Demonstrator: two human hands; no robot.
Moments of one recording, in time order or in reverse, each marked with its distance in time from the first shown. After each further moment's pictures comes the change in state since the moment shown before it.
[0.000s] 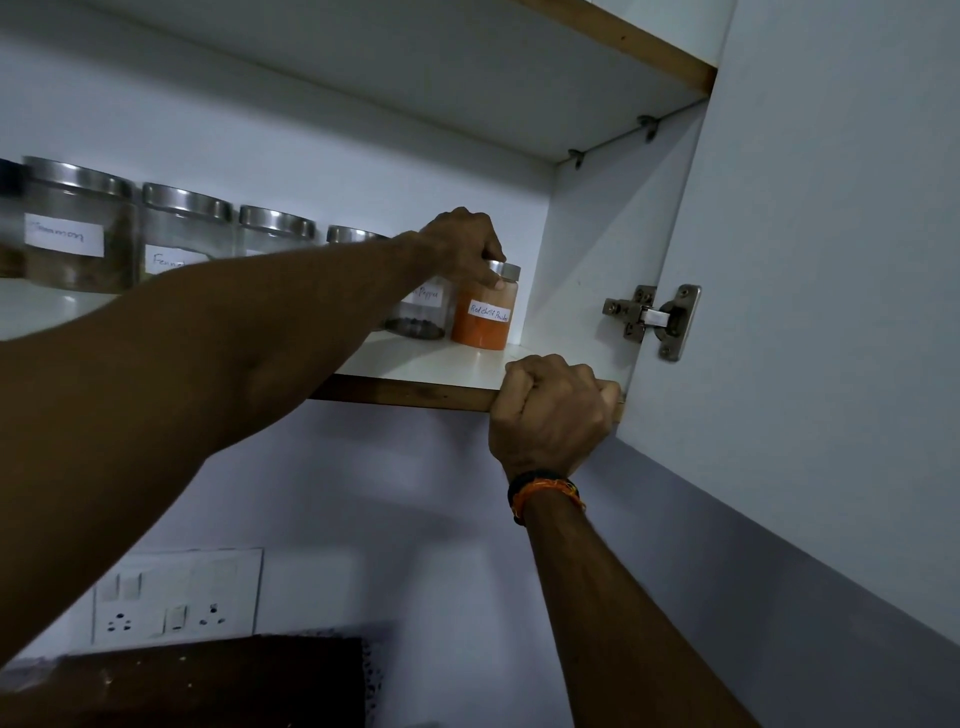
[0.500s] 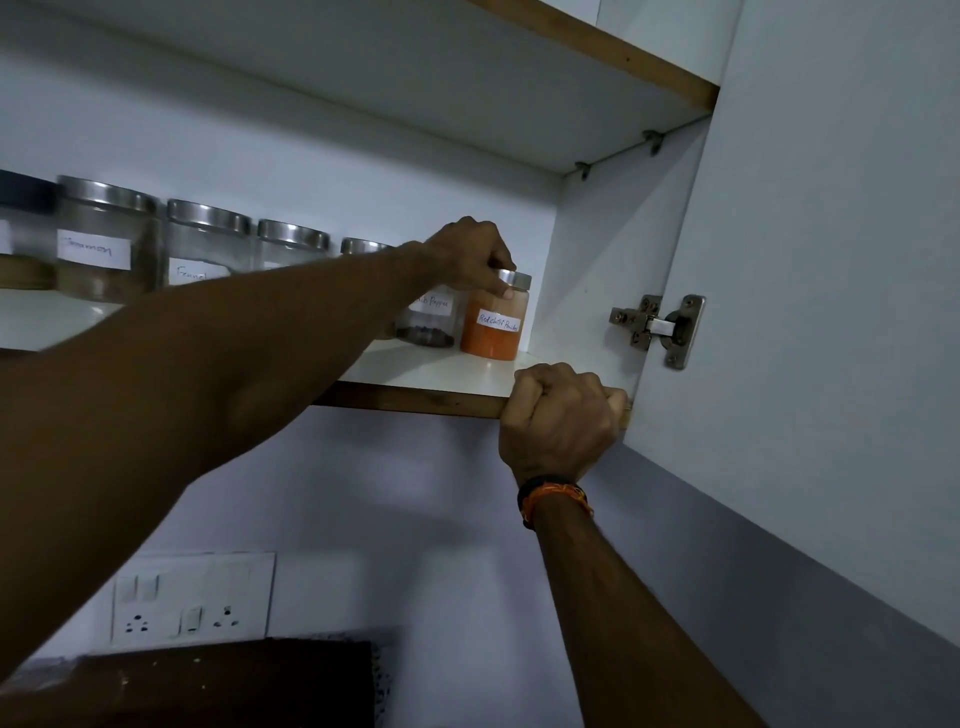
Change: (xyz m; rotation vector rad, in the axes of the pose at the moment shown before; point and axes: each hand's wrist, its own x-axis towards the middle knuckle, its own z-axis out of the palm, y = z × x) left_hand -0.012 0.002 -0.006 -0.075 0.023 0.041; right_hand 0.001 -0.004 -0.004 -0.004 -0.032 0.018
